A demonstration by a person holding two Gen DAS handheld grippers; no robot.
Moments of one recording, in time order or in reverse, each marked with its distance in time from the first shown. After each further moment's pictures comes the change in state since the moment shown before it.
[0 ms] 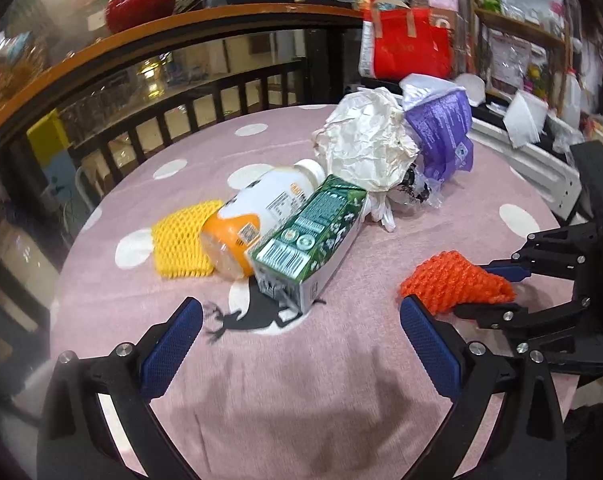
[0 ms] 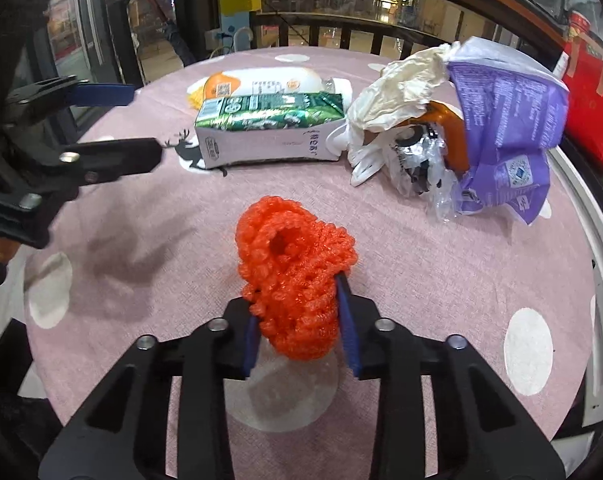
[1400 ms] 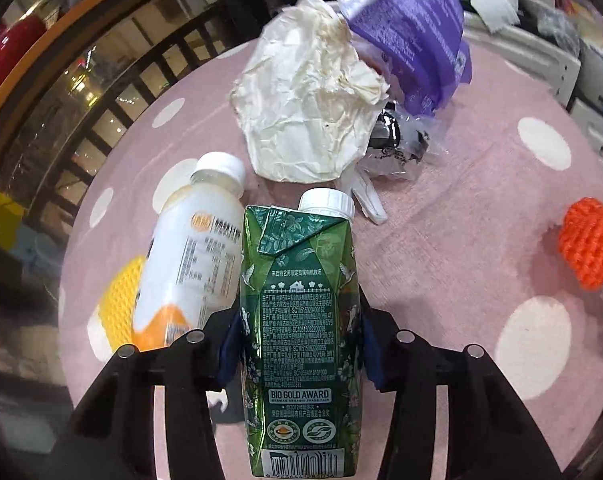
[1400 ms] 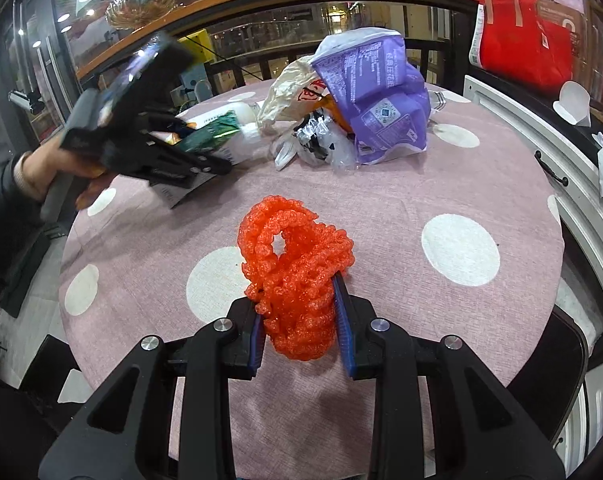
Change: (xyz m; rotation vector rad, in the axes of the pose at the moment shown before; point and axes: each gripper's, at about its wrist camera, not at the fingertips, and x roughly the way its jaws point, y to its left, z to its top) left arm 0.080 -0.039 0.052 0.304 0.278 -0.021; right arm -0.059 -0.053 -0.065 0.241 -0.128 0.018
